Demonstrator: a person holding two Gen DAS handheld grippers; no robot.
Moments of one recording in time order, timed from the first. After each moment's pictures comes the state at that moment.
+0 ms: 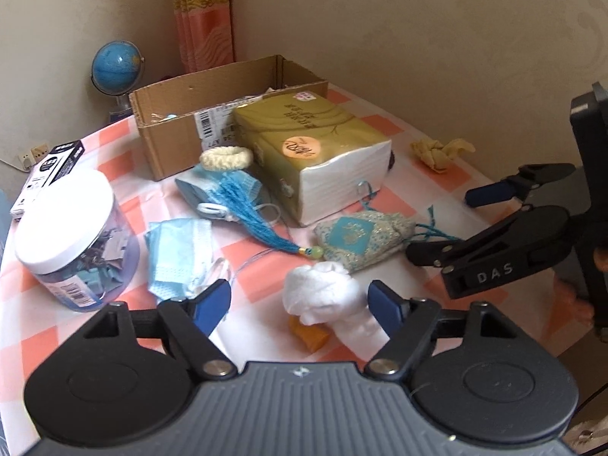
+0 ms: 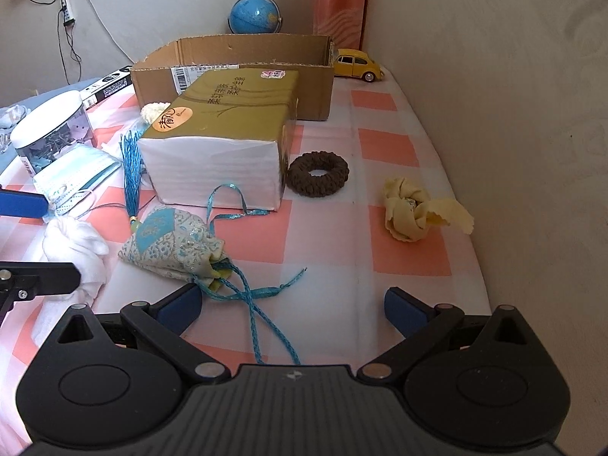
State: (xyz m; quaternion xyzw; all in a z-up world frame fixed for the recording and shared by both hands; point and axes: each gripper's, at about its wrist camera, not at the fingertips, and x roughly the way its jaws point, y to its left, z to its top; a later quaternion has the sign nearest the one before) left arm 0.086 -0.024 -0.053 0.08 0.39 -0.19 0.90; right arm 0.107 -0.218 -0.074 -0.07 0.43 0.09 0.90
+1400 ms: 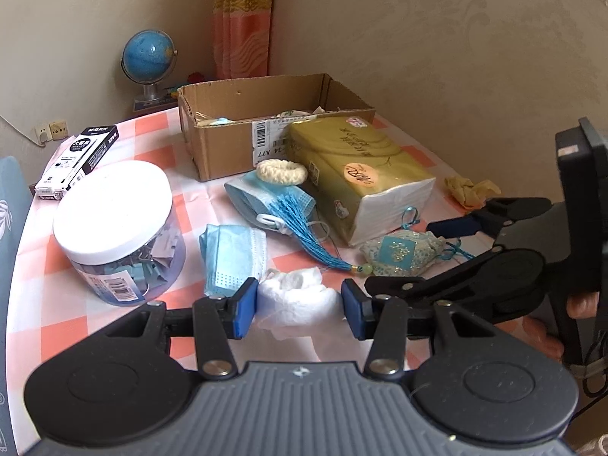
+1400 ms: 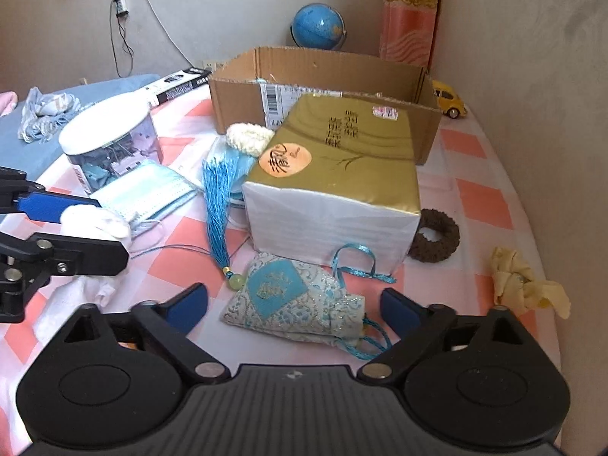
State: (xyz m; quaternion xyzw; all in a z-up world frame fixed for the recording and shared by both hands) left arm 0.097 0.019 -0.042 0.02 0.38 -0.17 0.91; right arm 0.130 -0.155 -0.069 -0.09 0.41 0.17 0.89
